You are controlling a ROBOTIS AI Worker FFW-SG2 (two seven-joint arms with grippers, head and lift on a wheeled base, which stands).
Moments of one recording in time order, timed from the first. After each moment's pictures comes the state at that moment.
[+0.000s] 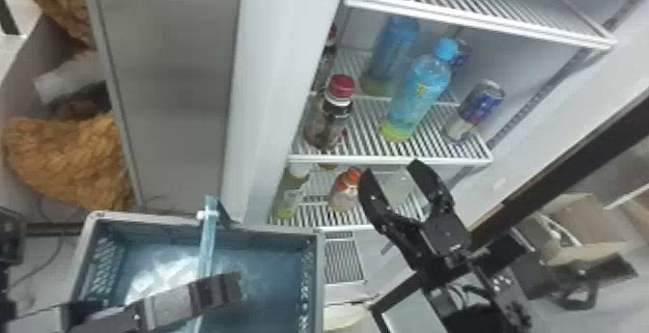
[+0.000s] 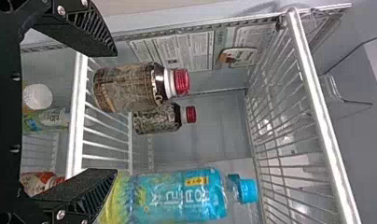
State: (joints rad) left arm 0.37 0.03 0.24 -2.17 1.10 1.54 -0.74; right arm 0.64 -0.07 -0.24 -2.10 -0.32 -0.10 0.46
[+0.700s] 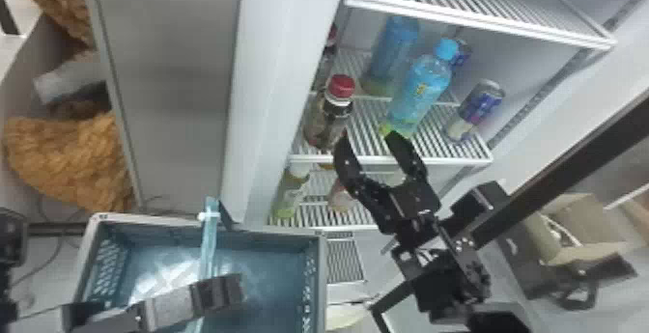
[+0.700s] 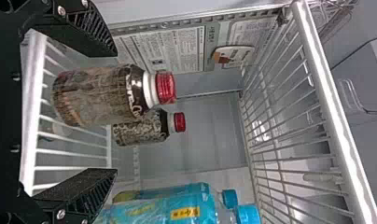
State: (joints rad) left arm 0.38 0.03 0.24 -2.17 1.10 1.54 -0.74; right arm 0.50 -0.09 -0.14 -2.04 -0.29 -0.07 0.36
